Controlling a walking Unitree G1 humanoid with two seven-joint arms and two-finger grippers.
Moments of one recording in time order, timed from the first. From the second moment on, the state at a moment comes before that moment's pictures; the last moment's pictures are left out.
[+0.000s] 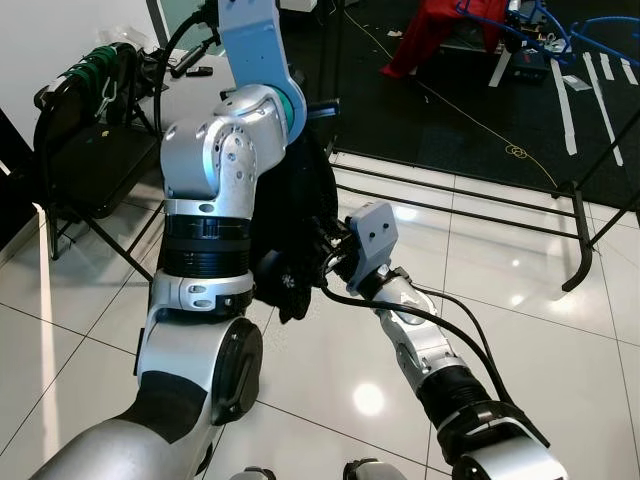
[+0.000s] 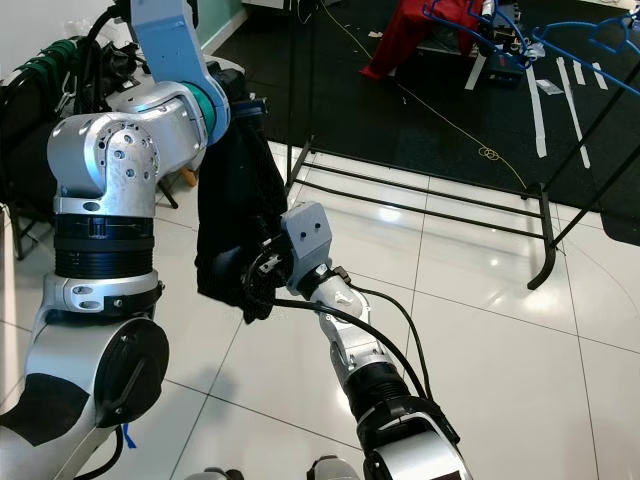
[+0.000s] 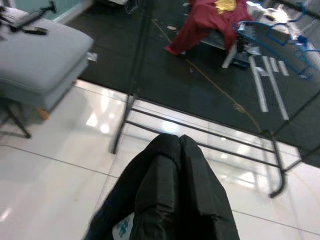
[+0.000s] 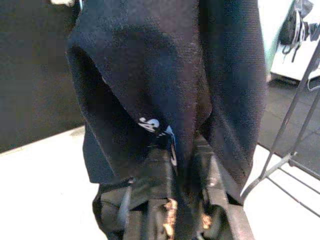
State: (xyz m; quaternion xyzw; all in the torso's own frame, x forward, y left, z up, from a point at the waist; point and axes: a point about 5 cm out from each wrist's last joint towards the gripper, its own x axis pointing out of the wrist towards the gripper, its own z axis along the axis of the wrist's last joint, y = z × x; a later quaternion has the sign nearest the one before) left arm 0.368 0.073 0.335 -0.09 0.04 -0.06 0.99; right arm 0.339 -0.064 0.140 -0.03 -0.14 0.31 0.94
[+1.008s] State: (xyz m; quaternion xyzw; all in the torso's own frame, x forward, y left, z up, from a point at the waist) left arm 0.367 0.127 0.211 0.16 0.02 -0.12 0.98; right arm 0.330 -0.114 0.229 0.18 -0.20 0.34 0.90
